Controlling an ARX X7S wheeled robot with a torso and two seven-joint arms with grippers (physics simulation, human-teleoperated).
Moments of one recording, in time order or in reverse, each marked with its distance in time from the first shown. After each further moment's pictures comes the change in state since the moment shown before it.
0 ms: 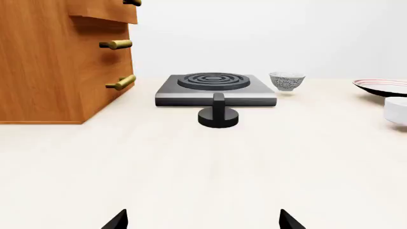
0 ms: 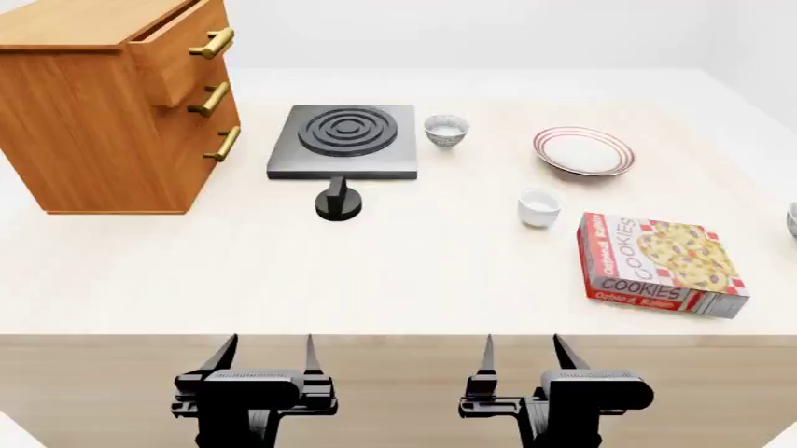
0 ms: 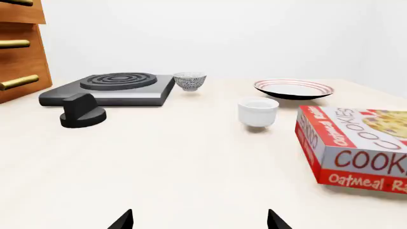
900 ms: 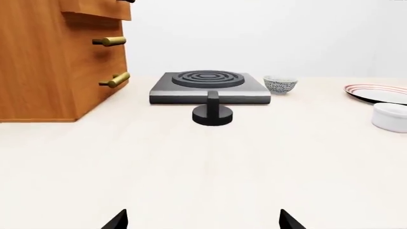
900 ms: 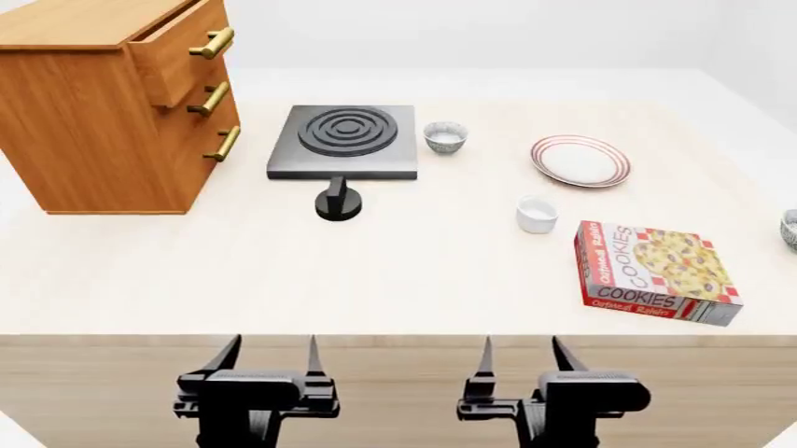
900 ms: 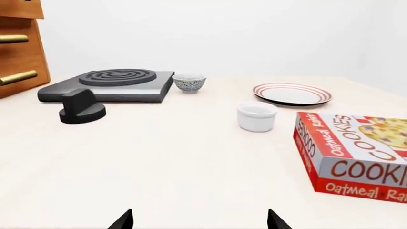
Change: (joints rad) left arm 0.004 -0.066 0.078 0.022 -0.075 -0.023 -0.058; right arm -0.003 0.071 -0.095 -0.008 0.066 0.011 0.099
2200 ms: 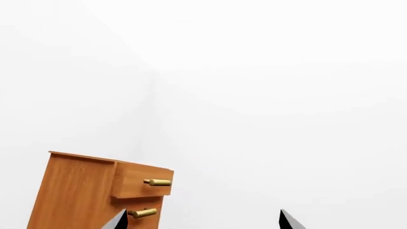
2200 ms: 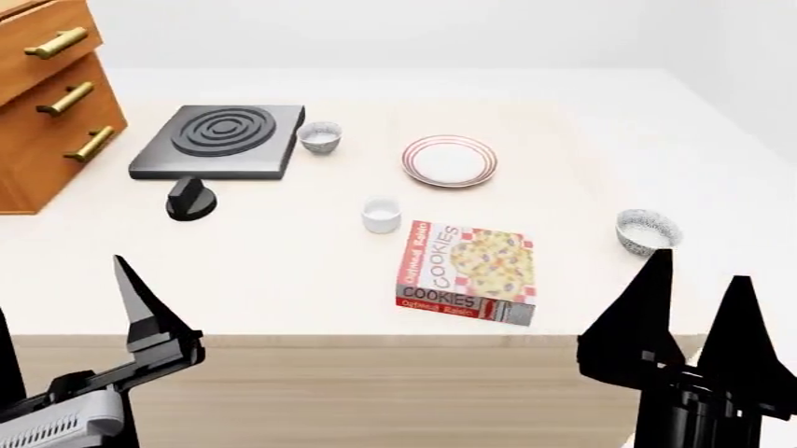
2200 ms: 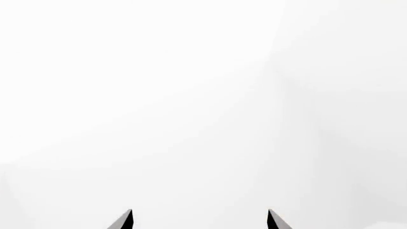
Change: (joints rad) left arm 0.106 -0.074 -0.154 0.396 -0.002 0.346 -0.301; right arm -0.074 0.065 0.048 -0.354 0.378 -0.533 0.062
